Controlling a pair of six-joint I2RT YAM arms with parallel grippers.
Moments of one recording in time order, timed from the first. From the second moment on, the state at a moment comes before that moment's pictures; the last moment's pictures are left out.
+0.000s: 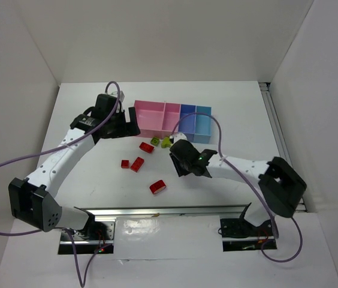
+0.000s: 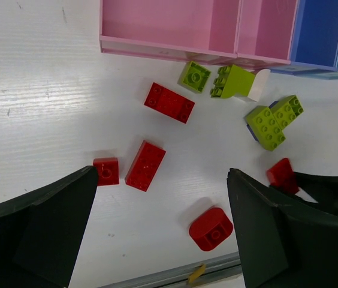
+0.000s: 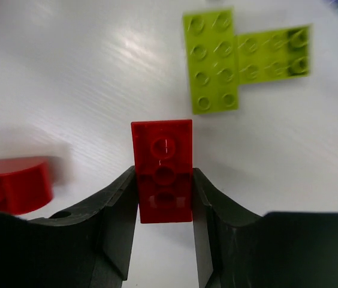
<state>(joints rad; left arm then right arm) -0.35 1.37 1.28 -0.72 -0.01 -0.44 0.88 1.54 0.87 -0.33 0.25 0.34</state>
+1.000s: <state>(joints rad) -0.50 1.65 1.17 -0.69 -0.10 -0.40 0.41 1.82 1.38 -0.34 0.38 0.36</state>
